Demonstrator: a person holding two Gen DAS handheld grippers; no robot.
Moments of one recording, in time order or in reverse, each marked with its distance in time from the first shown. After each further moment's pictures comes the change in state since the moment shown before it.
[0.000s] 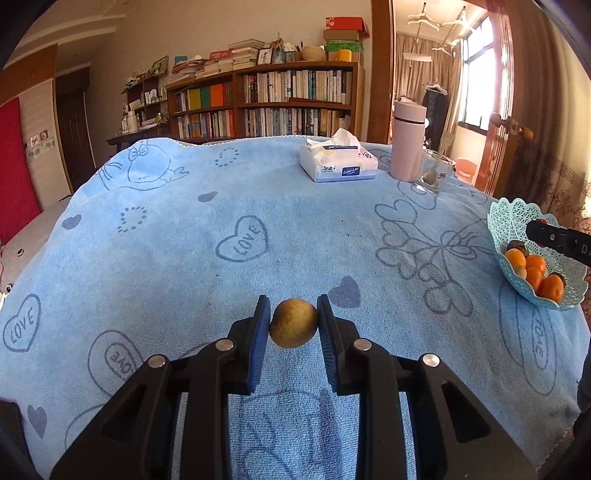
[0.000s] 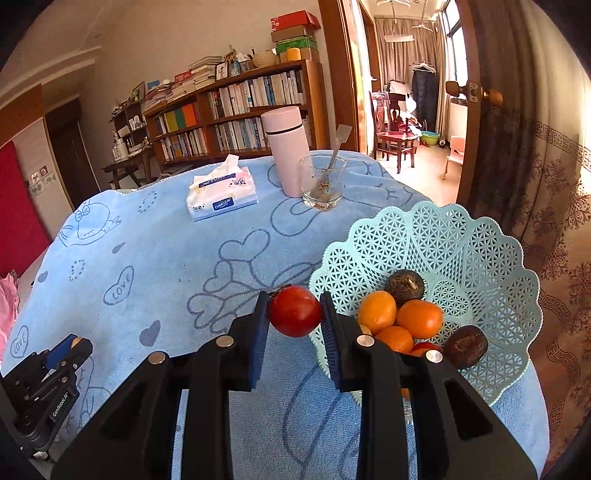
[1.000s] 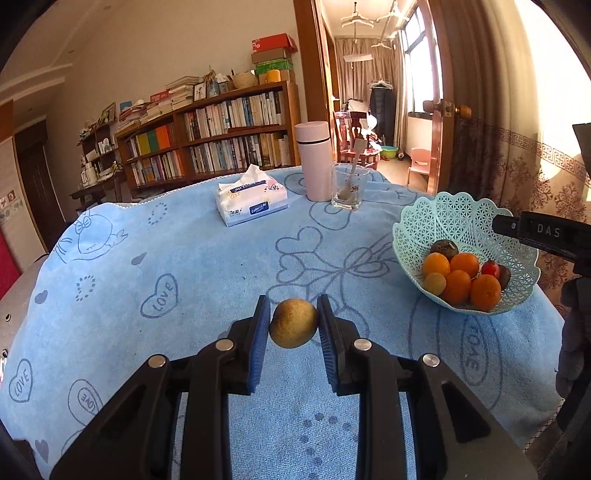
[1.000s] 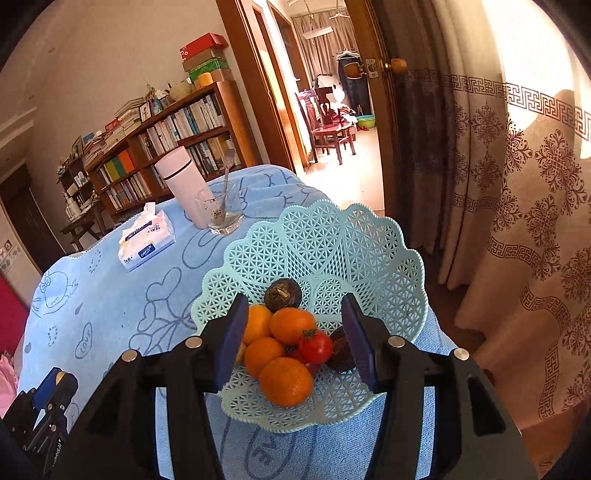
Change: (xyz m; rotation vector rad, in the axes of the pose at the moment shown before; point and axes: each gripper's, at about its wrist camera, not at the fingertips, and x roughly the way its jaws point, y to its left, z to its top) left arm -0.026 -0.105 0.024 0.195 -0.078 -0.100; right arm -0.029 -0.099 0.000 0.259 -0.046 -0.132
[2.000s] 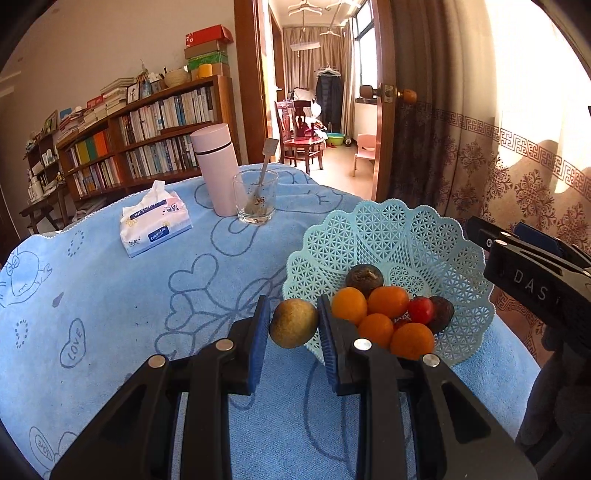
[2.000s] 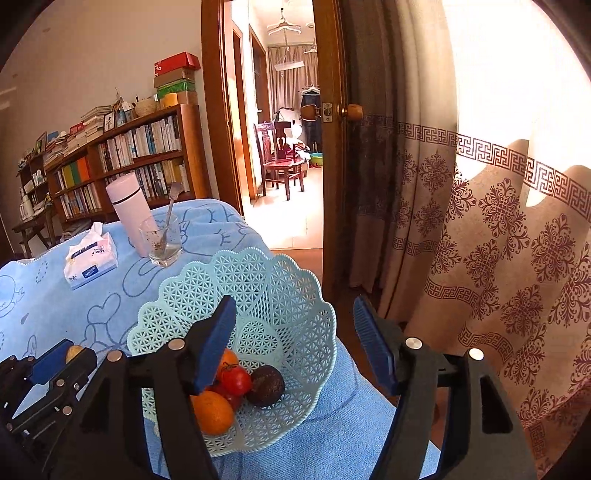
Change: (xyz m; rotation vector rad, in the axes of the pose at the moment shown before) left arm 0.050 -0.086 0.051 0.086 0.049 -0.210; right arm -0.014 -0.017 0.015 -0.075 -0.137 -0.248
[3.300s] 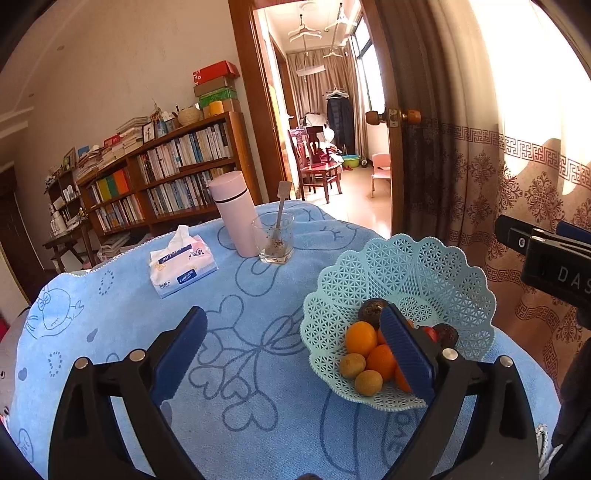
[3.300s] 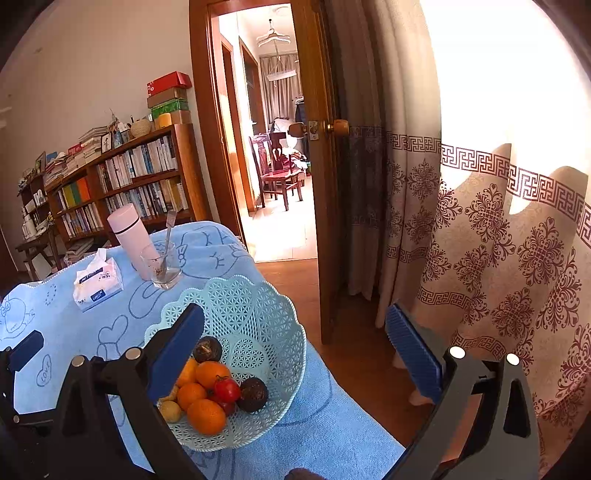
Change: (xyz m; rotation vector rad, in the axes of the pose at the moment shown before) left arm -0.035 -0.014 0.015 0.085 -0.125 0.141; right arm -0.032 -0.027 0.022 0.031 -0.031 0.019
